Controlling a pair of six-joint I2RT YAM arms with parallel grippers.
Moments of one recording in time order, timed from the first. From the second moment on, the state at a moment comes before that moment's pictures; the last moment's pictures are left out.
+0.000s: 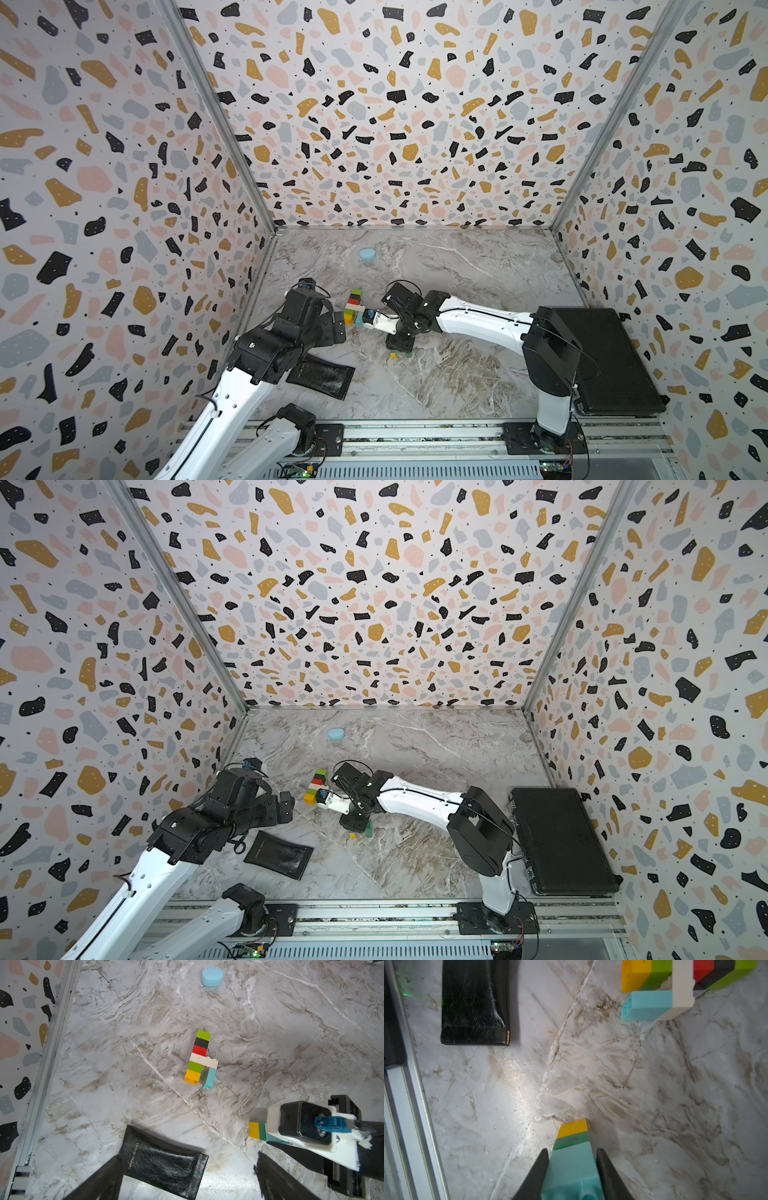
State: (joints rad) left arm -0.43 0.82 1.01 -1.09 -0.20 -0.43; right arm 1.01 1.90 1.46 -0.71 -0.19 -0.31
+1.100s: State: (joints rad) left arm -0.43 0.81 1.01 -1.09 -0.20 -0.43; right arm 1.02 1.87 1.40 -0.63 -0.15 -0.29
